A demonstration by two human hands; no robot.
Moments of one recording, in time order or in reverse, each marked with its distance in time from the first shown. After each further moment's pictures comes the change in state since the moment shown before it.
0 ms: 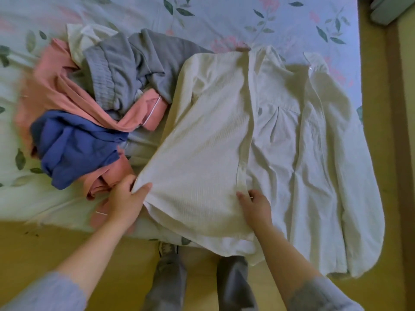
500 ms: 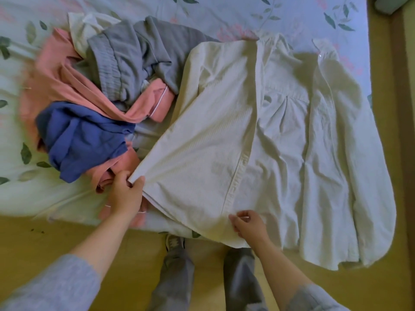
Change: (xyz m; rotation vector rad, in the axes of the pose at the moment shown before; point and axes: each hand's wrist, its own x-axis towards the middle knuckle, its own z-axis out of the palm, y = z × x) left_hand 0.013 -0.042 -0.007 0.001 0.184 -0.096; right_hand -0.034 0.058 0.051 0.088 -0.173 0.168
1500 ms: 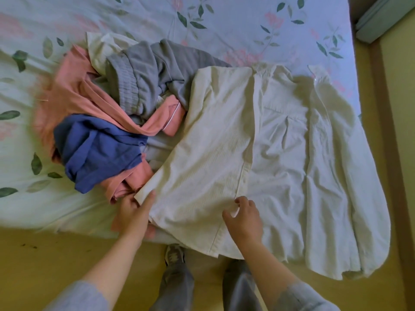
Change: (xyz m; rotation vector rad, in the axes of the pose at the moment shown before) left_hand -0.011 -0.028 -0.019 -0.284 -0.004 -0.173; right_hand -0.033 -0.058 0.051 -0.480 0.340 -0.327
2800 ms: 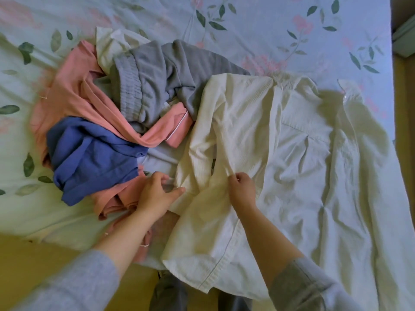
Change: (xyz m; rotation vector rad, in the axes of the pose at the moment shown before) left_hand 0.064 0.049 0.062 0.352 -0.236 0.125; right_hand 0.116 -0.093 -0.015 0.521 -0.124 0.086
